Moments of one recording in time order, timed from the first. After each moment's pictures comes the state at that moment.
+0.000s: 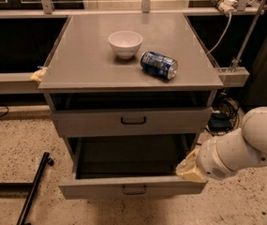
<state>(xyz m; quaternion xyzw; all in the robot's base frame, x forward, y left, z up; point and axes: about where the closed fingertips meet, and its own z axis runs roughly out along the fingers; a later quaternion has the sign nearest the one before) 0.415 -0.156 0.698 -0.54 0.80 0.16 0.22</state>
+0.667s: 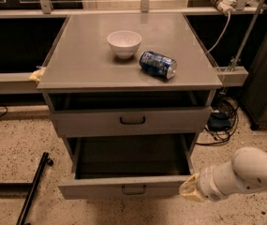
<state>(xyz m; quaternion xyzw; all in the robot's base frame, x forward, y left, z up) 0.416 -0.191 0.557 -0.55 0.79 0.17 0.22</state>
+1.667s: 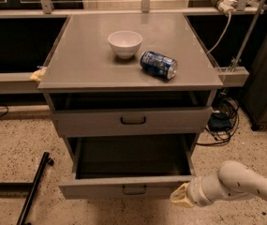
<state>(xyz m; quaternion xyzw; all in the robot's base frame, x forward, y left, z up) 0.439 -0.180 0.429 -0.54 0.77 0.24 0.24</state>
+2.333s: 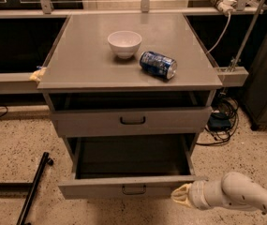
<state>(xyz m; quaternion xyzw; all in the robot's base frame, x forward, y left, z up) 0.453 -0.189 0.418 -0.58 0.73 0.17 0.31</state>
